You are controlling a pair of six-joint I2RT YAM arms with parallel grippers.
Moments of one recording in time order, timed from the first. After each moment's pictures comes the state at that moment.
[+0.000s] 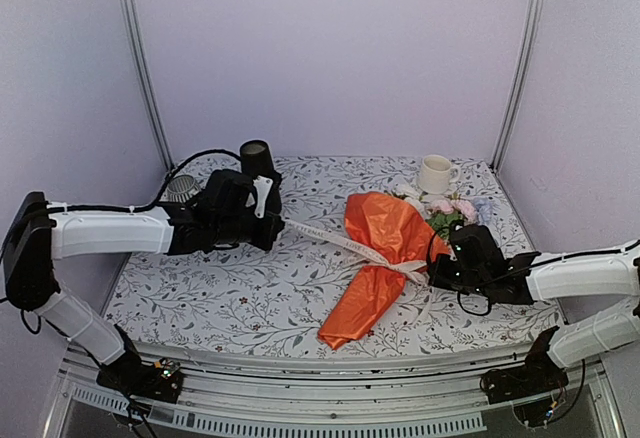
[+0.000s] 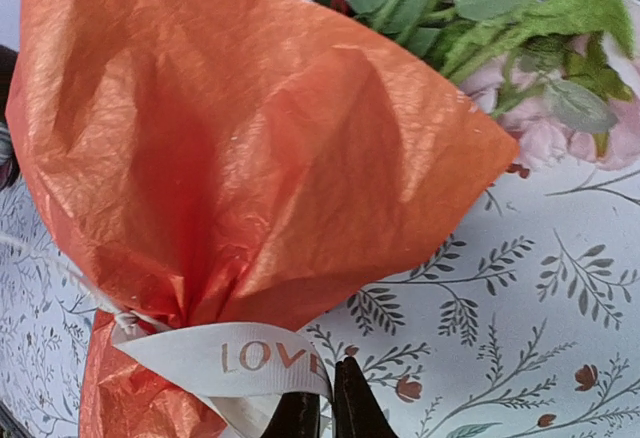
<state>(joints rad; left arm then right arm) -0.76 1.49 0.91 -0.05 -0.12 -0.24 0.74 1.23 0.45 0.02 0.28 0.82</state>
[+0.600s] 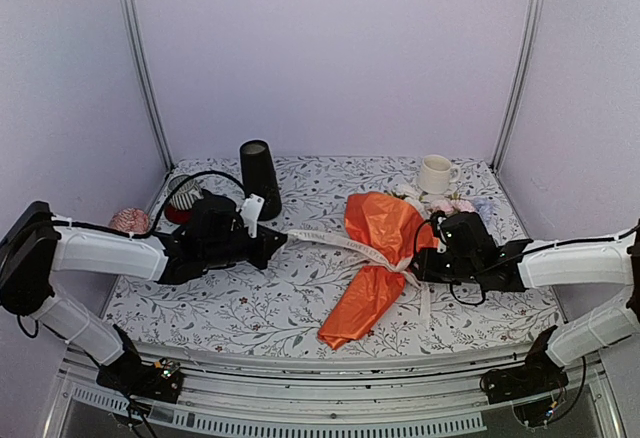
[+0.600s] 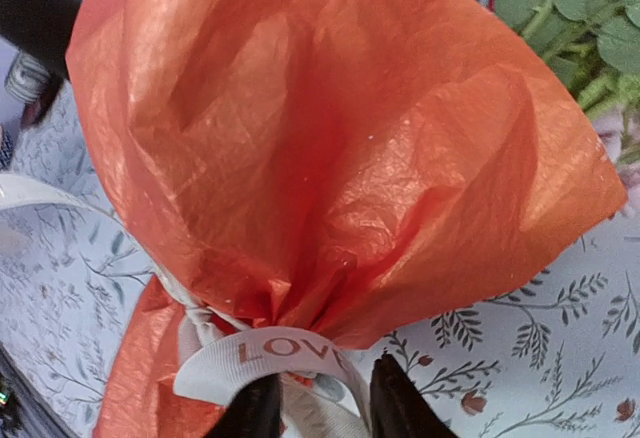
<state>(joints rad) -0.76 1.45 0.66 0.34 0.02 -0.22 0.74 1.33 0.58 -0.01 0.14 0.69</state>
